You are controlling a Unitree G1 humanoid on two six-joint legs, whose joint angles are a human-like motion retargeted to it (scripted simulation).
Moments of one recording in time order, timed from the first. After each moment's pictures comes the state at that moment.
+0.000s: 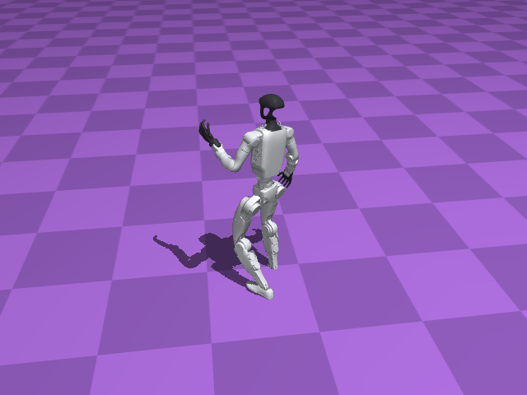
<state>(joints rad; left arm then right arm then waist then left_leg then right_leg) -0.25 0.39 -0.08 -0.07 -0.50 -0.47 0.35 0.09 -0.48 0.11 1.08 0.07 -0.14 -0.23 -0.06 0.22 0.09 -0.11 0.22 0.03 0.93 -0.85 -0.01 -0.06 0.11 -0.13 0.35 -0.42 0.07</state>
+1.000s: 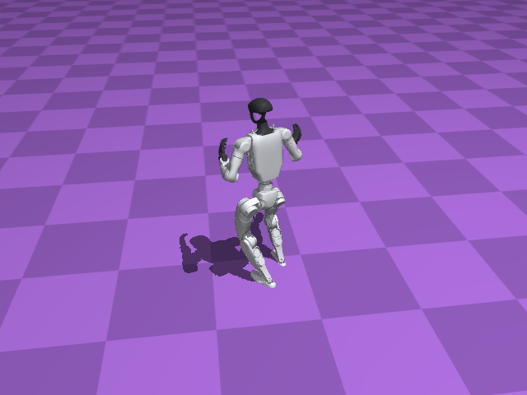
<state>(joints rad) 0.05 0.53 -0.30 -0.26 -0.35 -0.42 0.03 0.07 -0.47 -0.40 0.20 0.11 -0.34 -0.75 -0.12 -0.13 -0.01 -0.31 -0.19 0.25 0.73 -0.87 0.21 -0.60 -0.41 -0.12 0.88 -0.57 0.19</state>
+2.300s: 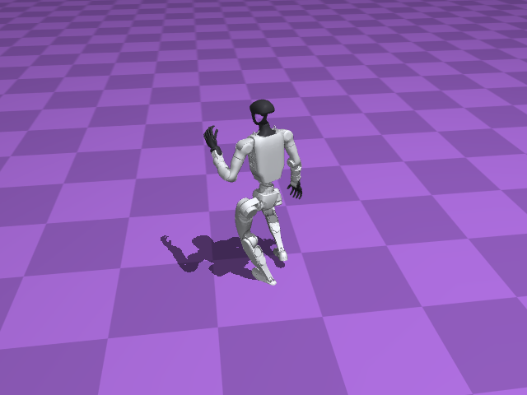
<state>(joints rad) -0.06 0.56 0.09 -0.37 -0.12 -0.43 0.32 0.13 -0.30 0.17 1.14 -0.11 -0.13 -0.36 -0.12 -0.19 0.09 -0.22 -0.31 0.23 0.68 -0.87 0.20 -0.84 -0.57 0.04 1.51 -0.42 0.17</state>
